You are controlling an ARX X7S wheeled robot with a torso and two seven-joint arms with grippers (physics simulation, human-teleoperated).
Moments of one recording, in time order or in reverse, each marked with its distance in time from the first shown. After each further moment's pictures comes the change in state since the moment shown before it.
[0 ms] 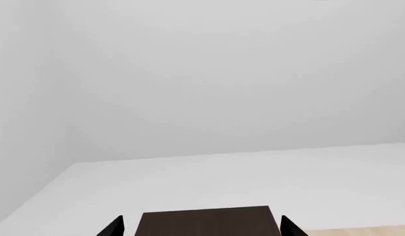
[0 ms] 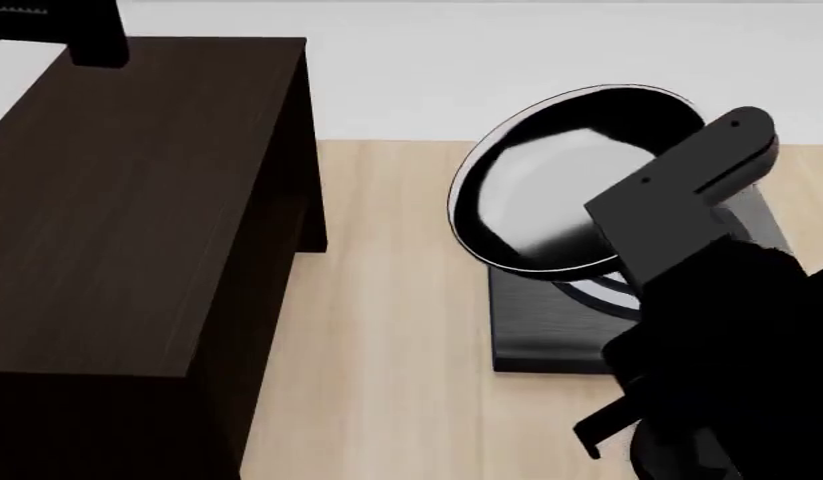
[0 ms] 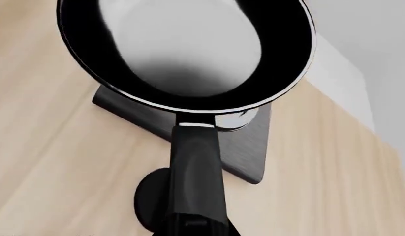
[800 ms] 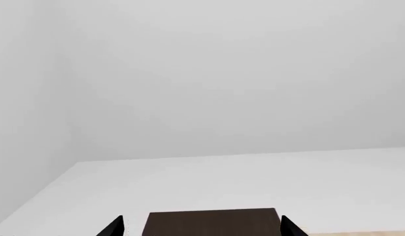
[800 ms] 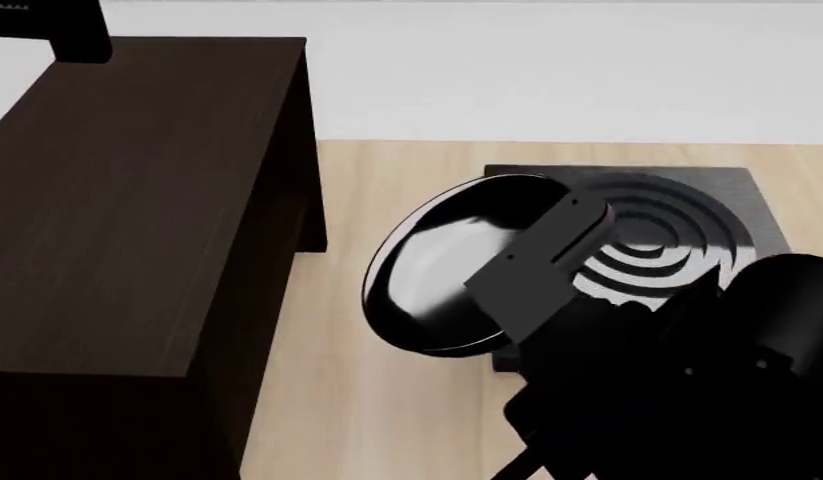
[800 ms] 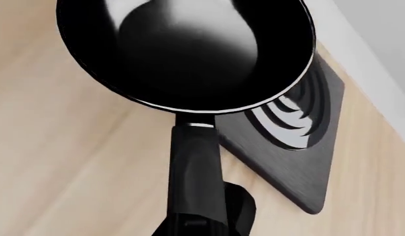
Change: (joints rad) left arm 0.000 -0.017 -0.016 0.006 -0.016 -0.004 -0.011; right arm -0.027 -0.145 -0.262 0.034 -0.270 -0.145 -0.286
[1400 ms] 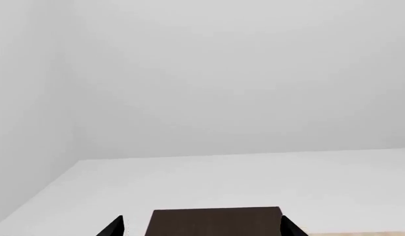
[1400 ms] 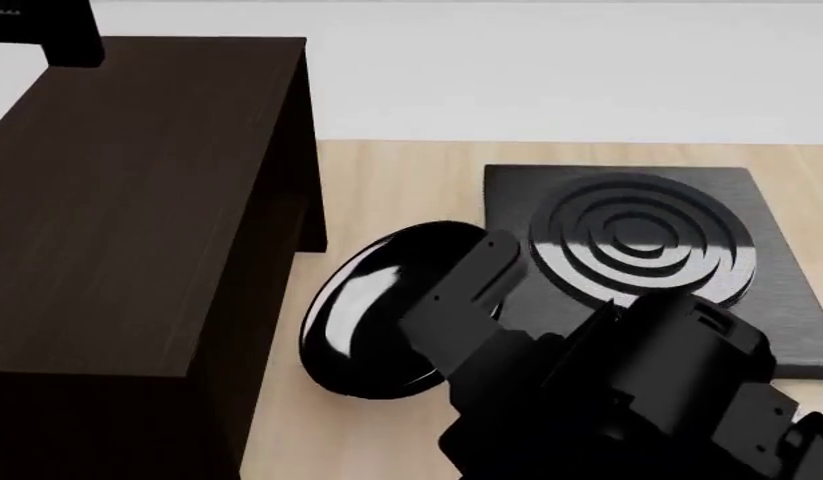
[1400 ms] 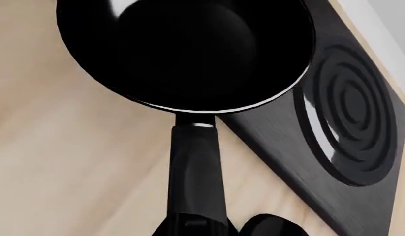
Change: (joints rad) left arm 0.012 -0.014 -0.005 0.002 -0.009 0.009 -0.005; right arm -0.050 -0.127 -0.126 0.084 -0.177 -0.122 -0.190
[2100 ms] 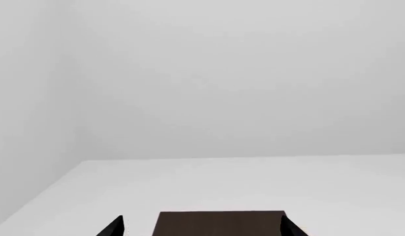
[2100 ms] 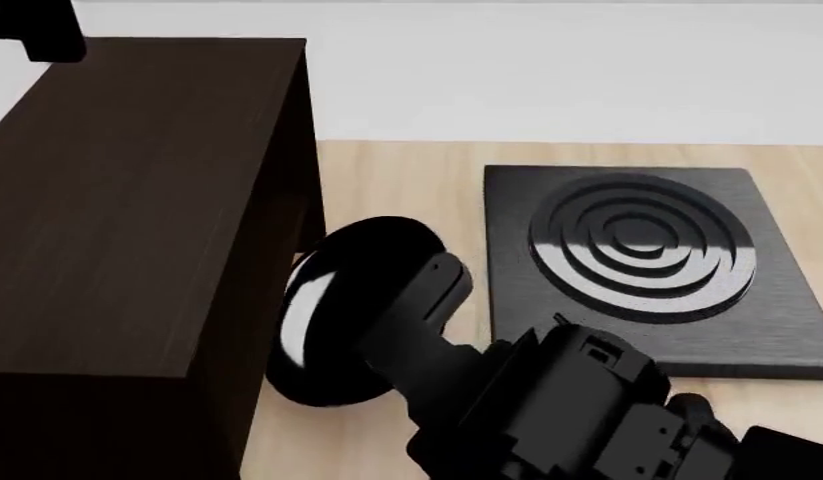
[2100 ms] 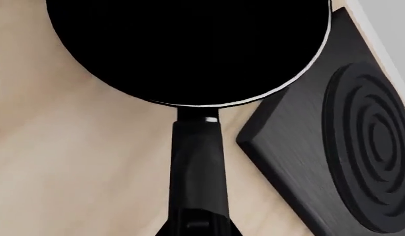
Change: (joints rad) left arm 0.000 -0.017 -0.020 0.021 -0.020 -0.014 -0.014; right arm -0.048 -0.134 -0.116 0.146 -0.256 -0.127 -0.183
